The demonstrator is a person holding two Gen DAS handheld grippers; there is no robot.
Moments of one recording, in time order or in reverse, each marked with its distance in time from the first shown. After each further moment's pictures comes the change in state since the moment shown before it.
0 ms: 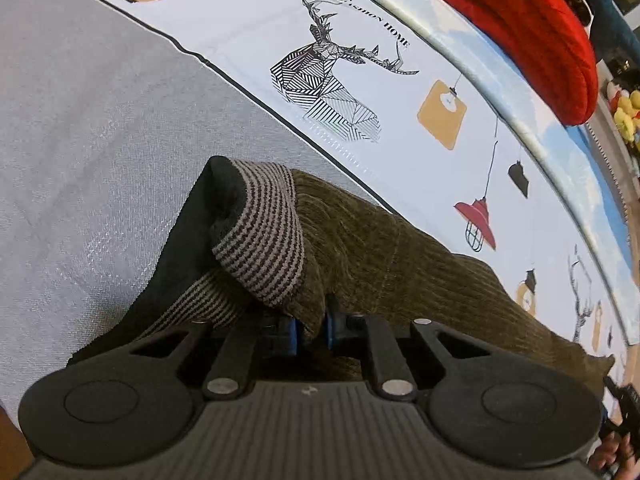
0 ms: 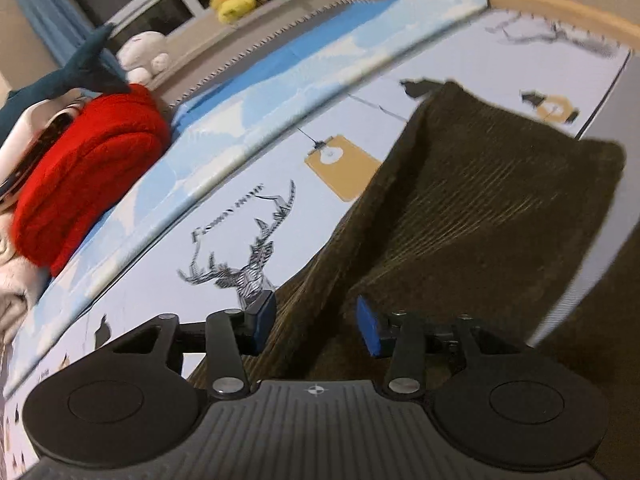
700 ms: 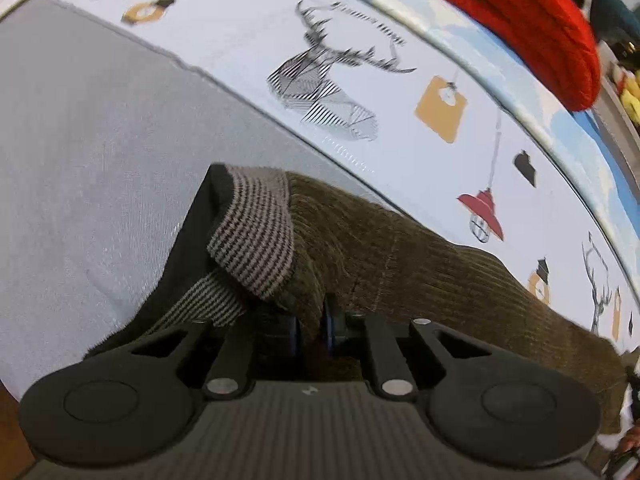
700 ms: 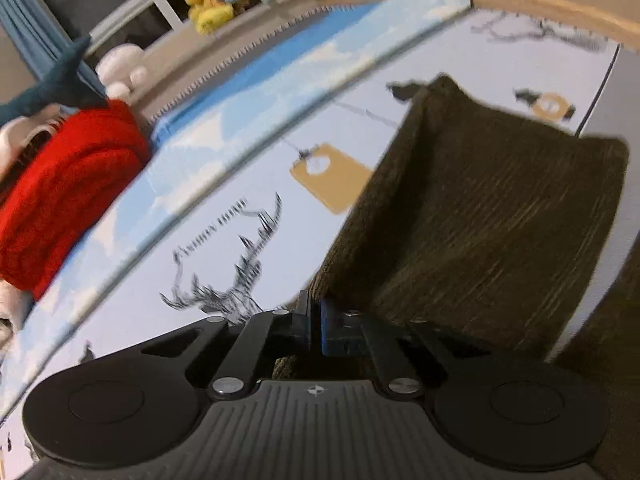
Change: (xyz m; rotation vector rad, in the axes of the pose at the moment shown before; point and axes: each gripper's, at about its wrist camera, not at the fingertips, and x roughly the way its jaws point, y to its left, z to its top) left arm -0.015 -0.015 -0.009 0.064 -0.036 0.063; right arm -0.015 0.012 0.005 -0.017 -0.081 -0.021
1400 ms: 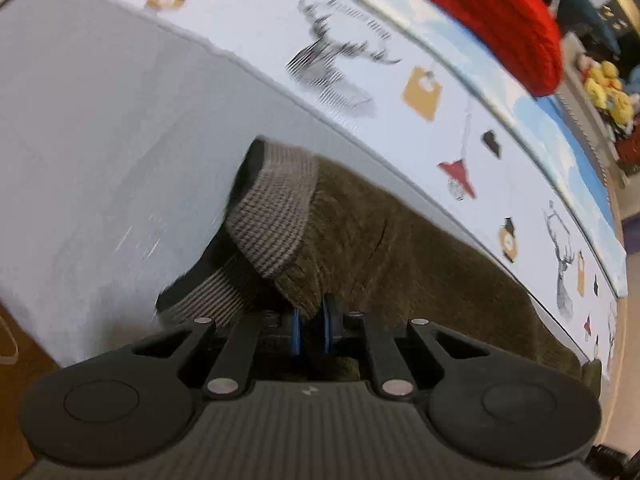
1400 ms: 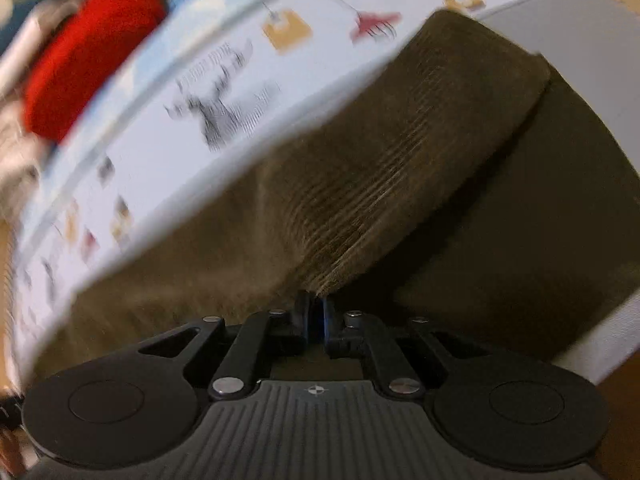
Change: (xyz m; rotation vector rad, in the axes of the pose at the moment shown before) left arm -0.051 0.064 -0.030 0.003 0.079 -0.115; right arm -0.142 -0.115 -0.035 -0.123 0.473 -0.045
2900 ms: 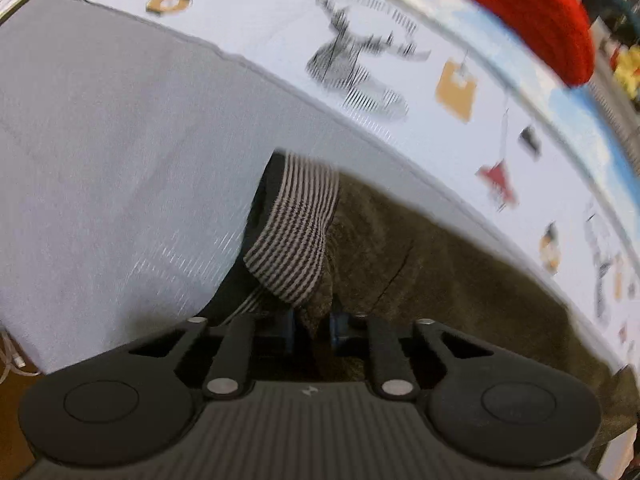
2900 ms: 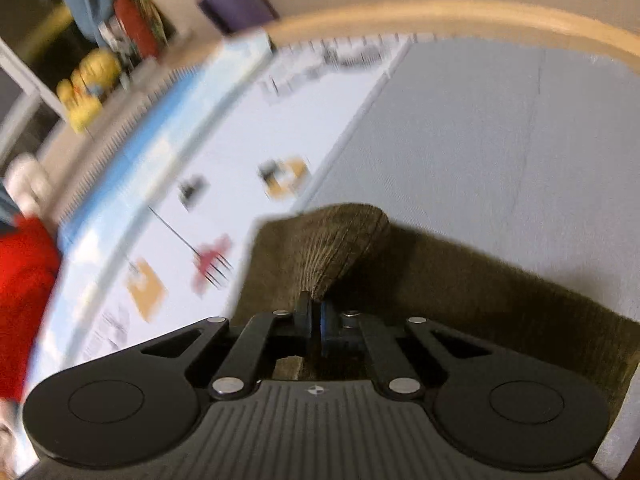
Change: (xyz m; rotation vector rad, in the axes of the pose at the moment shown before) left arm 0.025 -0.007 0.021 0.033 -0.032 0.083; right arm -0.019 -0.103 0.078 0.473 -0.572 -0.038
